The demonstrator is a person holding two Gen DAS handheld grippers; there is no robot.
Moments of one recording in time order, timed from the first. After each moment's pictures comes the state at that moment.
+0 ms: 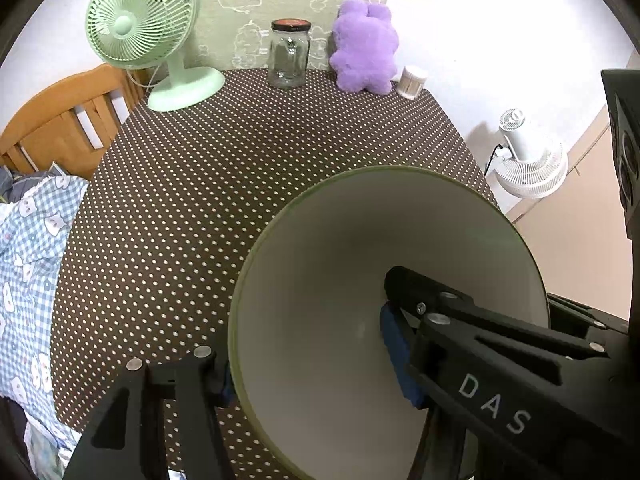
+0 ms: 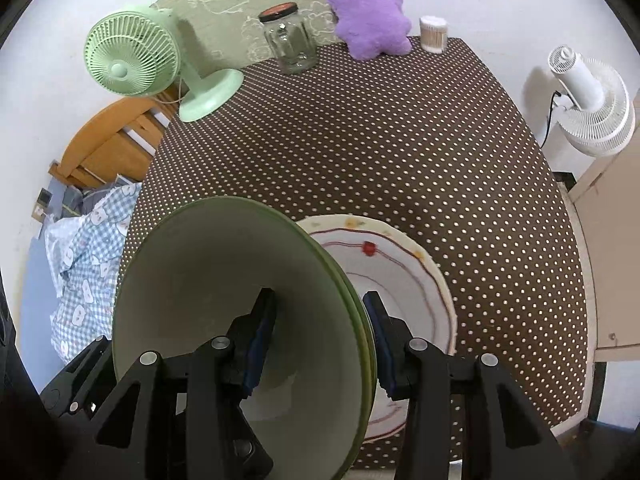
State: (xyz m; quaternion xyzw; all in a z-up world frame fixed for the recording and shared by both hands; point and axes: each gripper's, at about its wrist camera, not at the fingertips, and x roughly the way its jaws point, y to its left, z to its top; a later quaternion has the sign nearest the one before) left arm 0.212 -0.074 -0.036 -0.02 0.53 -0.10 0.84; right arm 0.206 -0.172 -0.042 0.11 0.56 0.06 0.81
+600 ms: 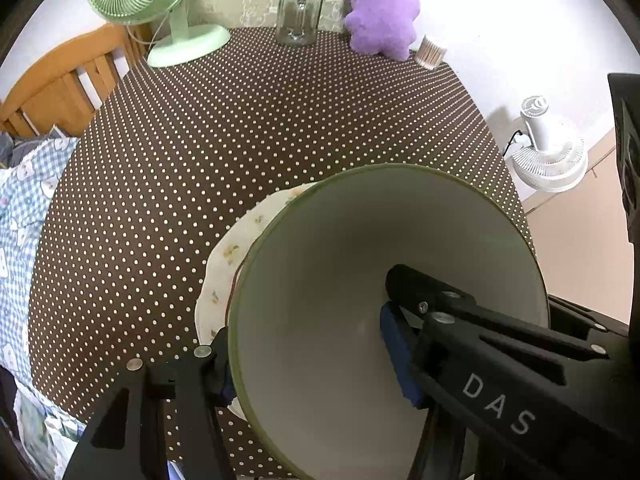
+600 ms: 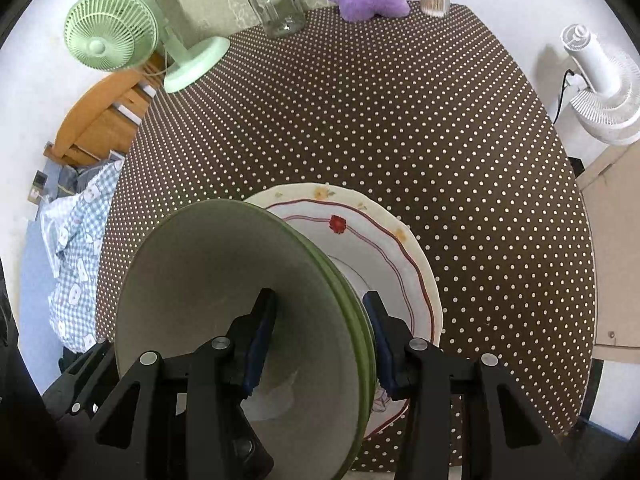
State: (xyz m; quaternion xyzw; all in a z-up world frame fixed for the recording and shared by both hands) left arm 0.226 -0.094 -0.067 -0.04 0.58 -0.08 0.81; right arm 0.220 -0.188 -0.082 0.11 0.61 0.08 0.78
